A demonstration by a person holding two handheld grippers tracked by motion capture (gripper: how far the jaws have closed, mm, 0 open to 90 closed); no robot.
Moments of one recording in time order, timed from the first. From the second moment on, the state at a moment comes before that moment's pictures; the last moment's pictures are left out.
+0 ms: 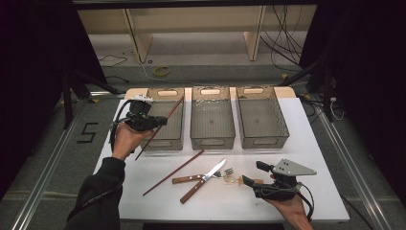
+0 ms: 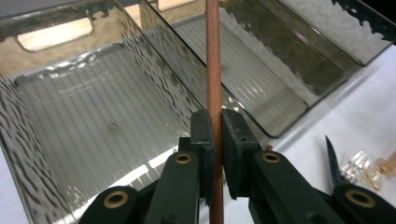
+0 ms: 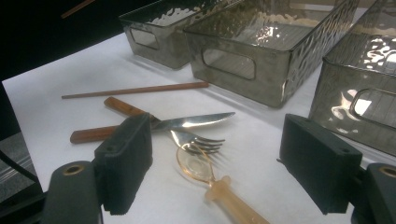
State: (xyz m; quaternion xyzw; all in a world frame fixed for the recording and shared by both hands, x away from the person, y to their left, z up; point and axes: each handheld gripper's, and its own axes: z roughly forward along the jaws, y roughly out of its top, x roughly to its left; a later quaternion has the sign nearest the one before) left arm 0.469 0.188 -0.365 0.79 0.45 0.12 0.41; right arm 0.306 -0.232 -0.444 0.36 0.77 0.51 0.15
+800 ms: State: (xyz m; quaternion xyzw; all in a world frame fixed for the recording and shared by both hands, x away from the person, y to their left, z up) left arm 0.528 0.199 -0.373 0.76 0.47 0.14 0.43; right arm 0.308 -0.230 -0.447 0.36 0.77 0.51 0.15
